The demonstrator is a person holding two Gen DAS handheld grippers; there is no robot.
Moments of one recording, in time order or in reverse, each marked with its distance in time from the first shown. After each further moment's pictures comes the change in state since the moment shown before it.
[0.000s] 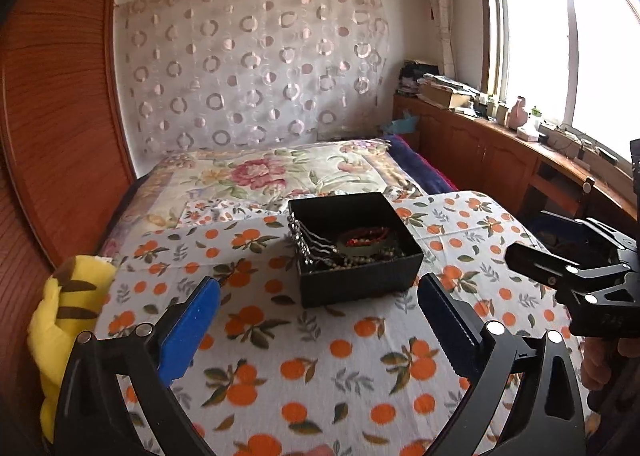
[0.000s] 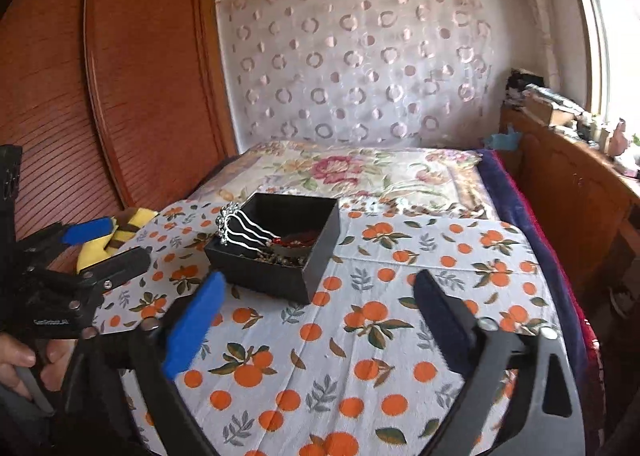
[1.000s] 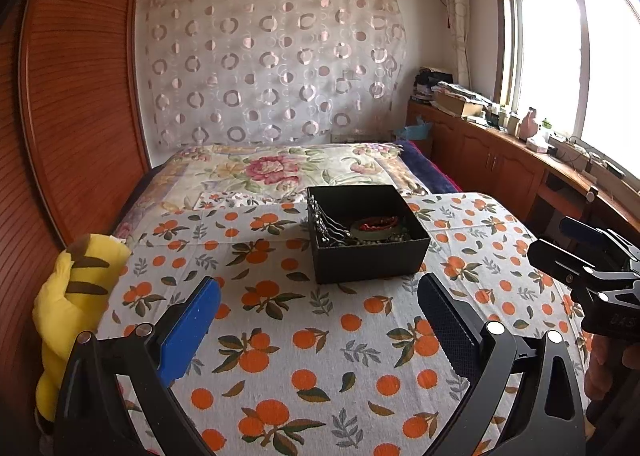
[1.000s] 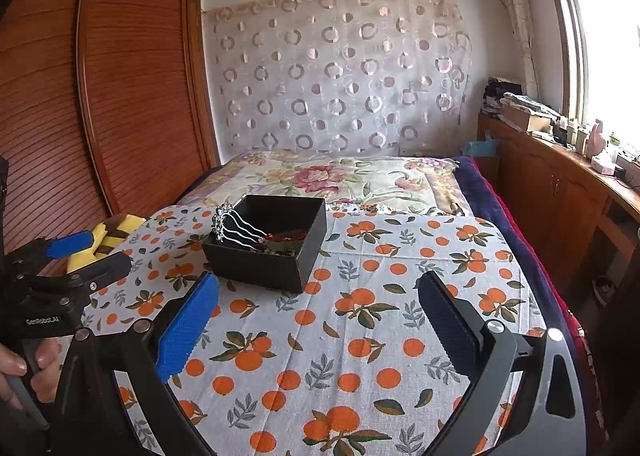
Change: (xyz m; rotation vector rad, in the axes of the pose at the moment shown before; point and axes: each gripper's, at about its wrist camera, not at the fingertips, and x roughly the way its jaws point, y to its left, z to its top) left arm -0.019 0.008 -0.019 -0.042 -0.007 0.033; right arm -0.024 0.008 -0.015 0.014 -0.039 -0.068
